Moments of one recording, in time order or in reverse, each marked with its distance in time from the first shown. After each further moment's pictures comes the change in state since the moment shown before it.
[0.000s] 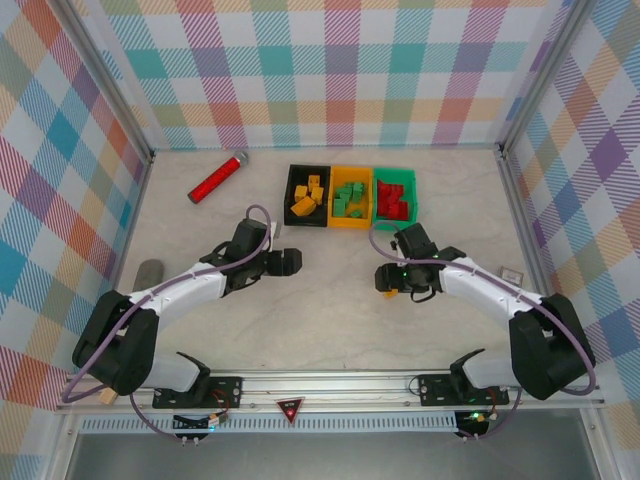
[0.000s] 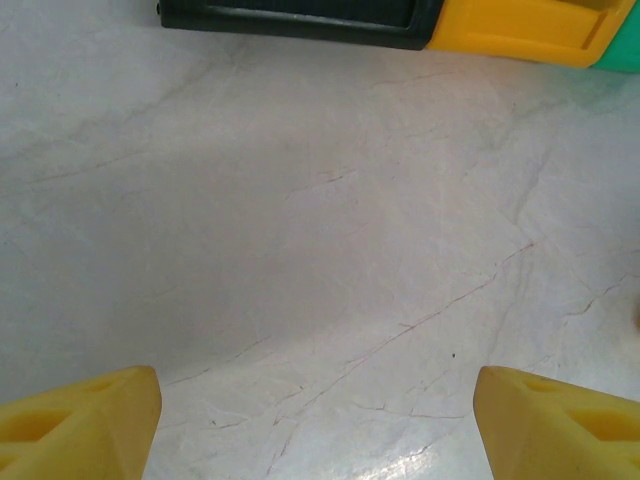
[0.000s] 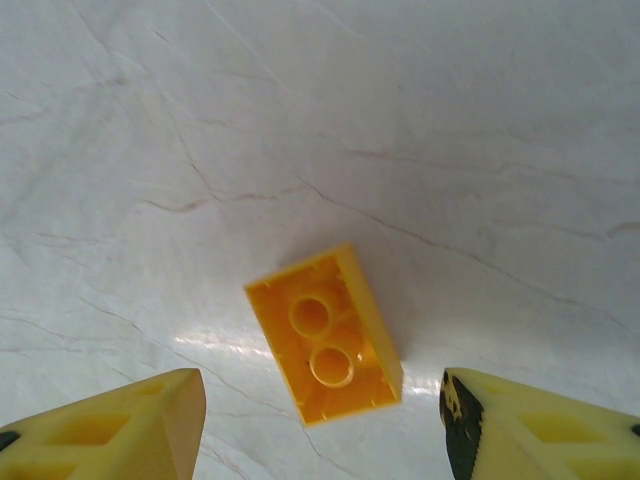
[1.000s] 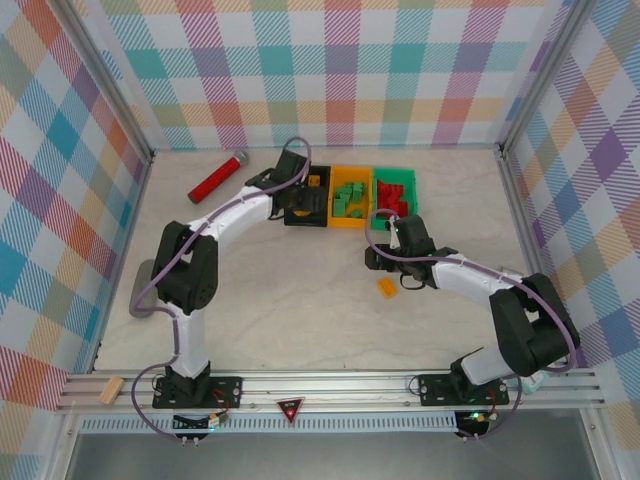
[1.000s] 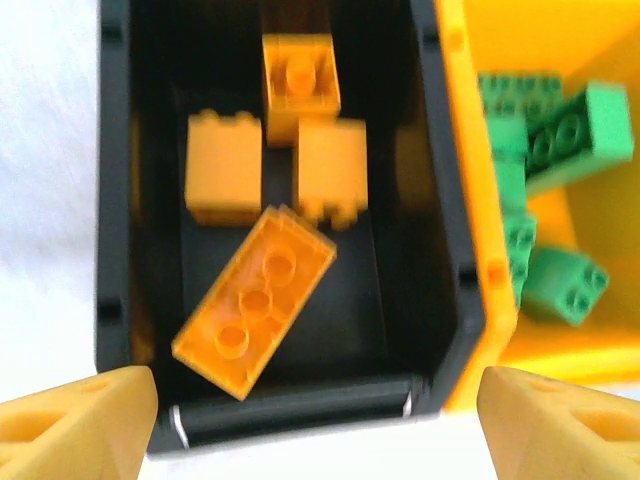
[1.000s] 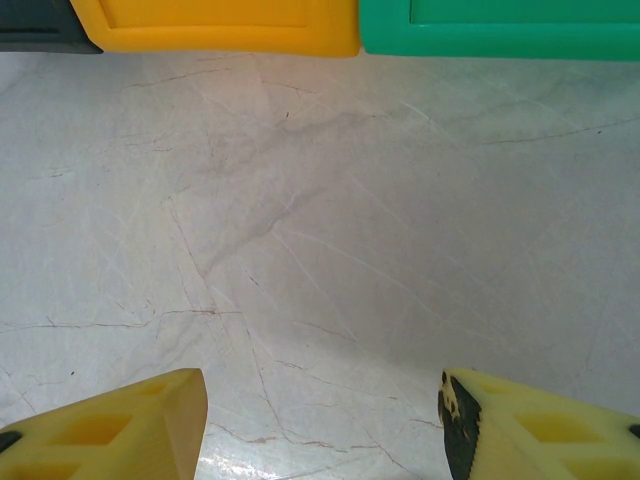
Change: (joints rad) left arm 0.000 0.579 0.827 -0.334 -0.175 0.066; right arm -0.039 0.124 -0.033 0.465 -0.032 -0.026
